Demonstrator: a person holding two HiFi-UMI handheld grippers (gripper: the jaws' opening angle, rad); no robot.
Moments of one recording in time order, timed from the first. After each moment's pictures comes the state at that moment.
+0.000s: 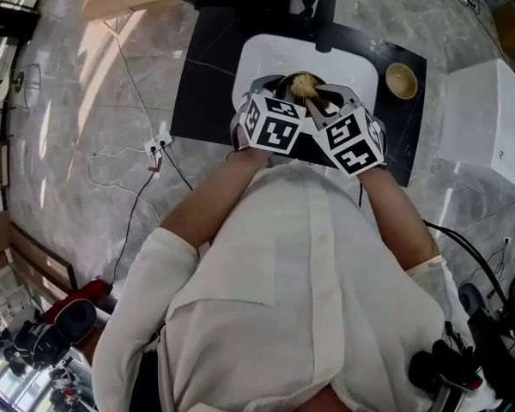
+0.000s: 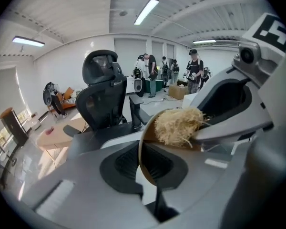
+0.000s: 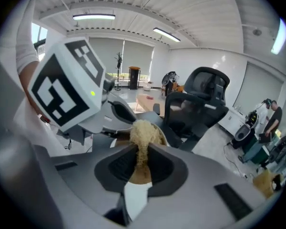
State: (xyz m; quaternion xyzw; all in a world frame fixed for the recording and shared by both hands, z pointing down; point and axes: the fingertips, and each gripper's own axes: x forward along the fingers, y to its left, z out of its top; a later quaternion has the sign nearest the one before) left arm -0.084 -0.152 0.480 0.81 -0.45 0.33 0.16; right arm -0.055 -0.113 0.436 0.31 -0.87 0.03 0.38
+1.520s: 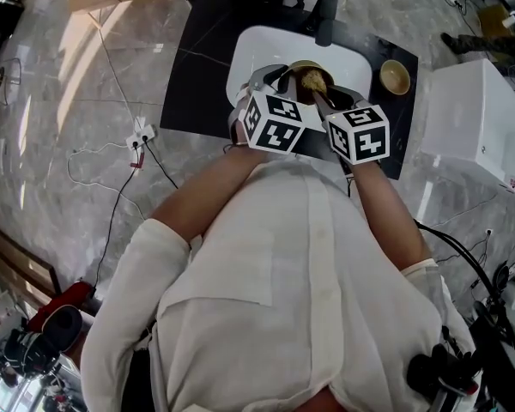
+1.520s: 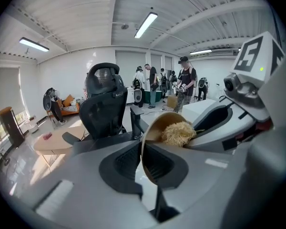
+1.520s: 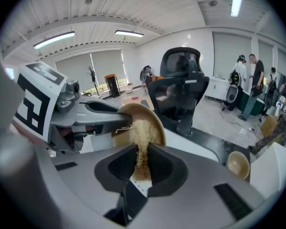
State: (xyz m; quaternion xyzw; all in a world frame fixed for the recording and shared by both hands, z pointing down) left arm -0.091 -0.152 0.458 0.84 -0.46 0.27 0.13; right arm -0.041 -0.117 0.454 0.40 -0.84 0.21 0.30
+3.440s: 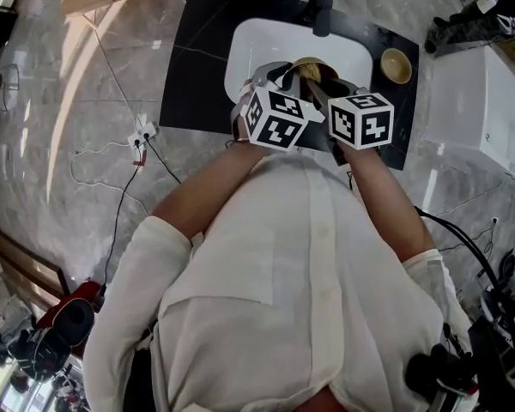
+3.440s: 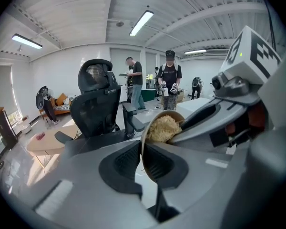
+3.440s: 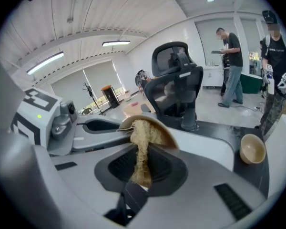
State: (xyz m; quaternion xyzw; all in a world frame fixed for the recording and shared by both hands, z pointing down) left arm -0.071 -0.145 0.468 0.85 -0.43 0.28 0.13; right arm -0.047 -0.125 0.458 0.40 -0.84 0.29 0.23
